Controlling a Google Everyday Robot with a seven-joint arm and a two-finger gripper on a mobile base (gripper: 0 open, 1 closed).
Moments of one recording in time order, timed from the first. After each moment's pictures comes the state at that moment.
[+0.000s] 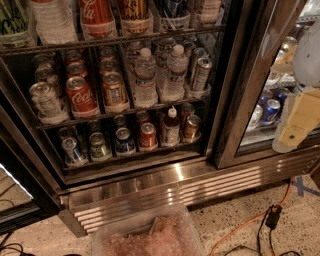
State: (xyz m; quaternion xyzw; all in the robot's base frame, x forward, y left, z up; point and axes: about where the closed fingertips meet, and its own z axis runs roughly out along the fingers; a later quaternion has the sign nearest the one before) arm 0.438 -0.217 0.976 -0.60 0.78 -0.03 0.16
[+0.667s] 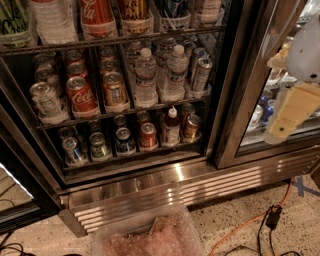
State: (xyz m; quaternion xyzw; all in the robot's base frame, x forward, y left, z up) arm 0.455 -0.212 0.976 -0.59 0.79 -0.03 0.18
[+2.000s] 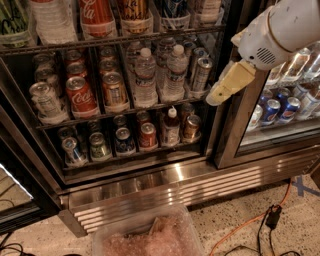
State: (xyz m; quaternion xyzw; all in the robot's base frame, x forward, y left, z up) arm 0.564 -0.150 0.977 -0.53 0.77 0.01 0.35
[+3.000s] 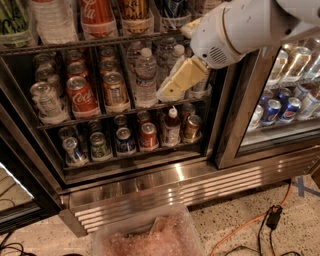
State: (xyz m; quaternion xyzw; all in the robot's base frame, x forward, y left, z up) arm 0.557 -0.034 1.000 -0.57 0.69 0.09 0.43
